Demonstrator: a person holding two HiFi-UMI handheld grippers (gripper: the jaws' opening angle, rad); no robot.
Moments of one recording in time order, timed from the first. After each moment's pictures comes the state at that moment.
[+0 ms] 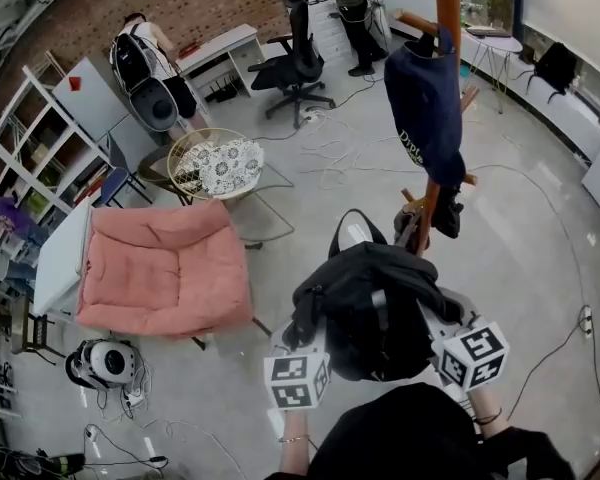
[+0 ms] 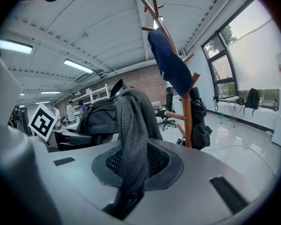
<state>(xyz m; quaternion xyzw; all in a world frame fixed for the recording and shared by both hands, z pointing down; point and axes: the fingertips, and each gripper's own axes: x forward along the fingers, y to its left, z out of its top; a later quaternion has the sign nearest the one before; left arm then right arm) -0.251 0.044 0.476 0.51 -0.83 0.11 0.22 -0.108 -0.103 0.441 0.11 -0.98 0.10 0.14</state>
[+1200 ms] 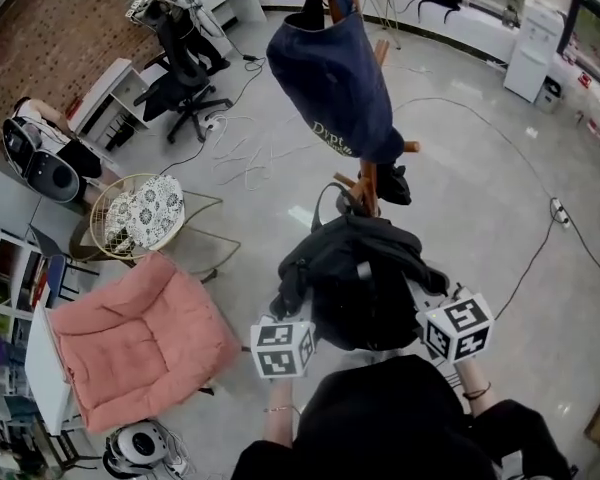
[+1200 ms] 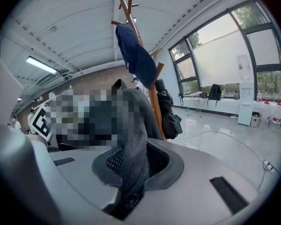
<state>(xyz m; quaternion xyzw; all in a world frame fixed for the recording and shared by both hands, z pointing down) -0.296 -0.086 0.517 0.67 -0.68 0.20 0.24 -0.105 -0.164 0.477 0.31 -0.93 0.16 0.14</state>
